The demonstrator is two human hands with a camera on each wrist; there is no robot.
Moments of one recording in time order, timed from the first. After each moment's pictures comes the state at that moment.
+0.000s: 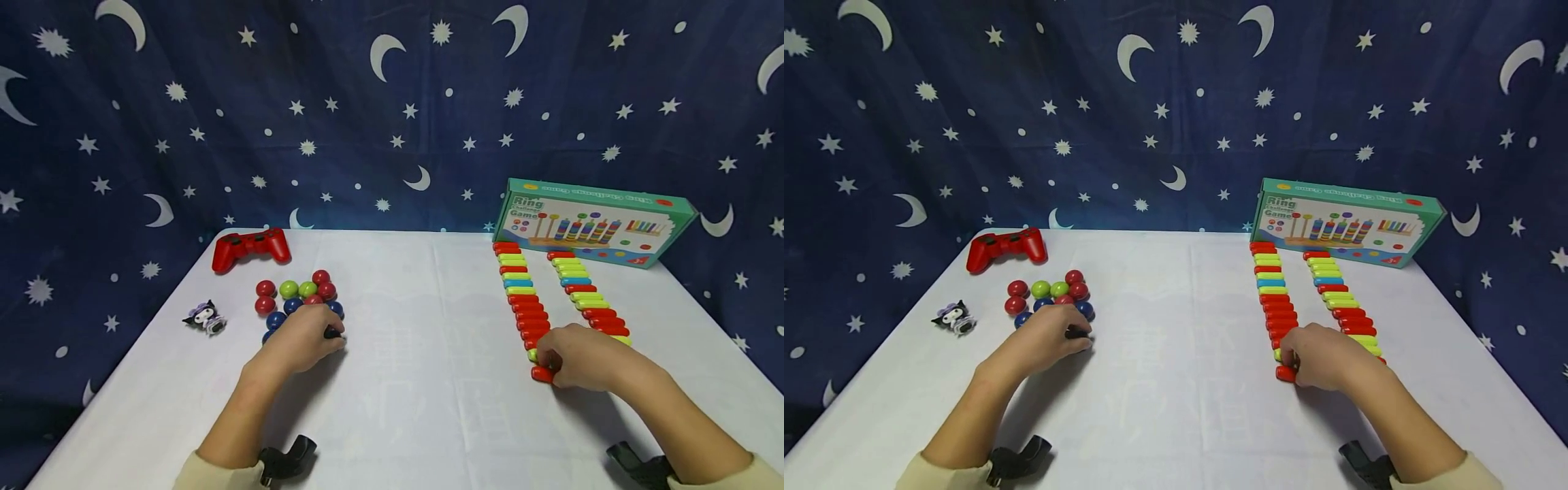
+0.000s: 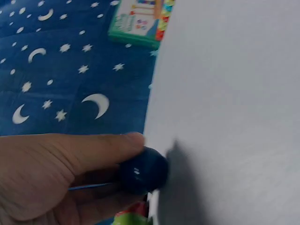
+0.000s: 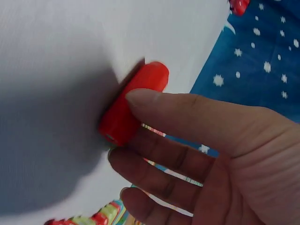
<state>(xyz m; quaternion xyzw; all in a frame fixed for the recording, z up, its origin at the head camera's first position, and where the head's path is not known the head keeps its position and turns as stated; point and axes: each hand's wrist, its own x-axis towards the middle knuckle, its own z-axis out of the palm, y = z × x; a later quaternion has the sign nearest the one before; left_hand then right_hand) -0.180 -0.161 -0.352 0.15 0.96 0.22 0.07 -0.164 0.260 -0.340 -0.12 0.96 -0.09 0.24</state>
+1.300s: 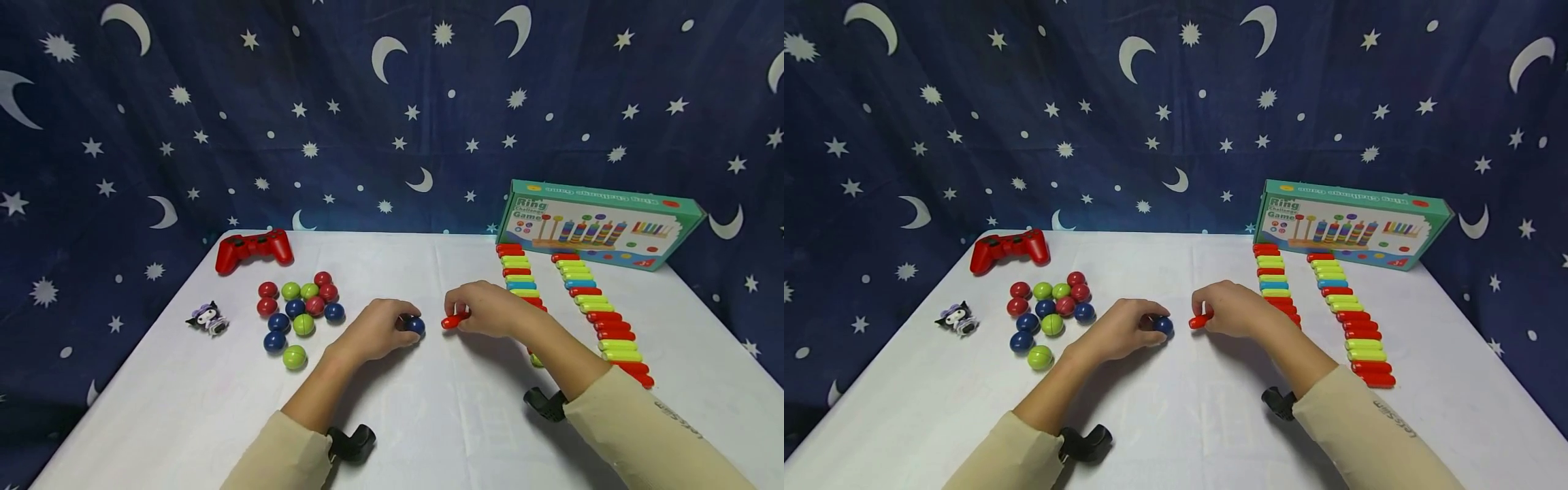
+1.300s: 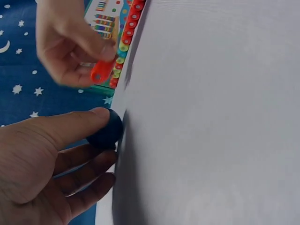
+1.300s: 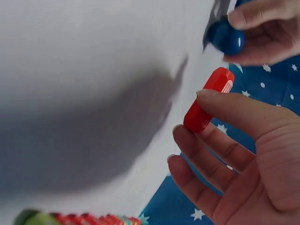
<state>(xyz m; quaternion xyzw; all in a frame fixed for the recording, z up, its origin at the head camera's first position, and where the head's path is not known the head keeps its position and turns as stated) -0.211 -0.073 -0.377 0.26 0.92 0.30 0.05 -0.236 0.161 -0.337 -0.25 0.94 -0.15 0.16</state>
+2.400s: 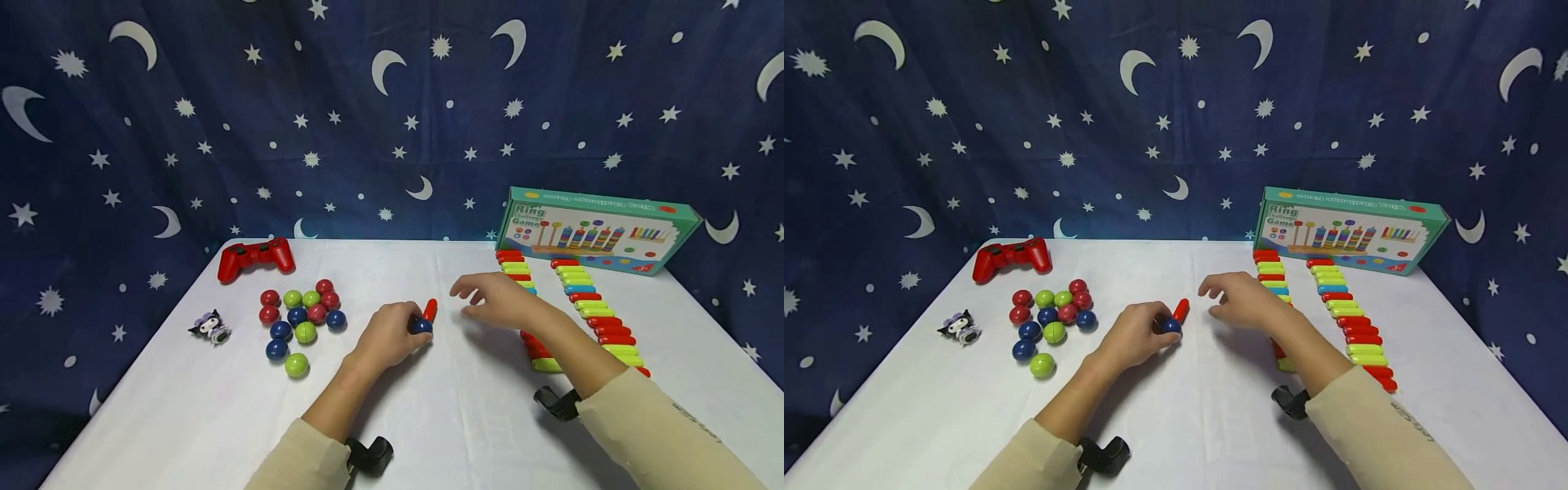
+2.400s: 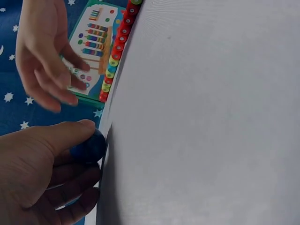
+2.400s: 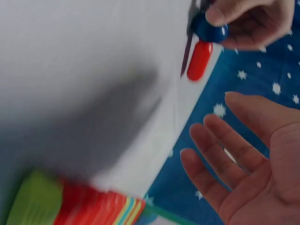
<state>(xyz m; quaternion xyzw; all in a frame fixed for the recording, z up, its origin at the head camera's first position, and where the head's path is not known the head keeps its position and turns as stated) -0.211 -0.050 -0.390 0.20 0.93 0.30 -0.03 -0.239 0.179 -0.329 -0.24 0.94 -0.23 0.11</state>
